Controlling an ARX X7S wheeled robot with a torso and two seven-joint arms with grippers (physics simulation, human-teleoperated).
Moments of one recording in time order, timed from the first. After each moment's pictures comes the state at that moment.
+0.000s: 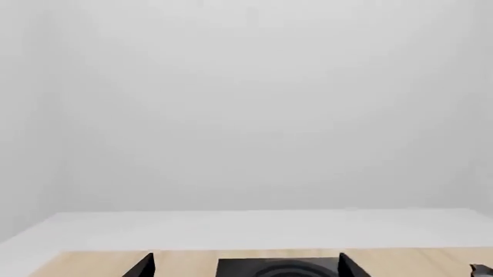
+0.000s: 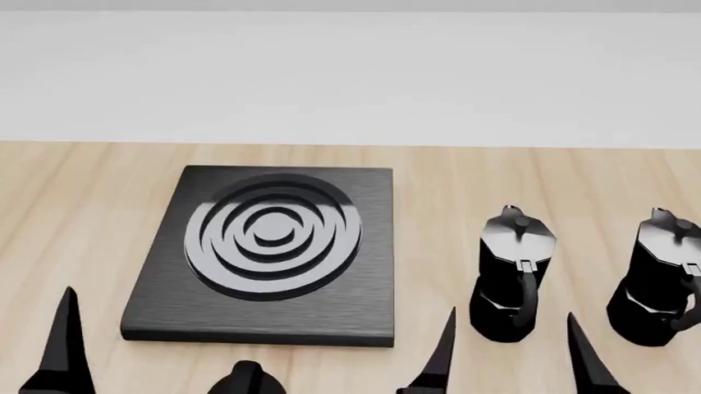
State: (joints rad) left arm 0.00 -0.52 0.21 0.93 -0.48 -0.49 -0.60; right arm -0.01 0.33 -0.20 -0.53 0.20 0.25 0.39
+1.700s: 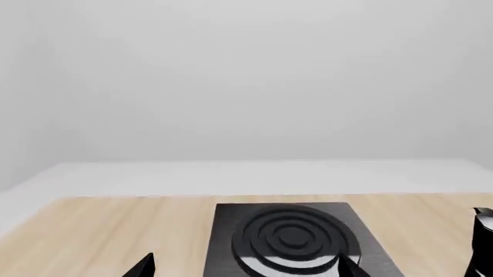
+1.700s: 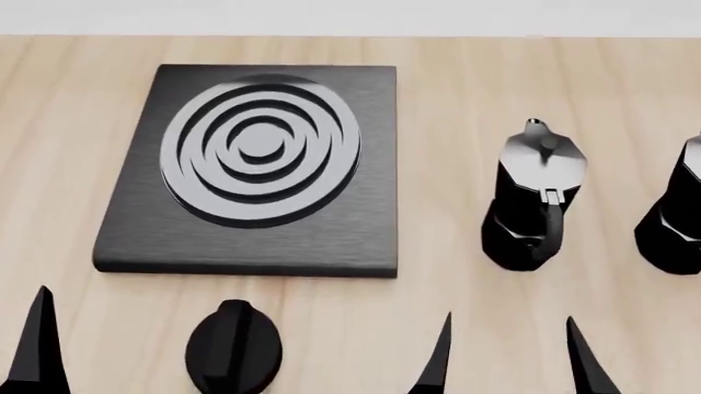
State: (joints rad) left arm -0.12 -0.83 0.45 1.01 -0.66 -0.32 -0.95; right arm -0.04 0.36 -0.23 -0.56 0.18 0.21 0.42
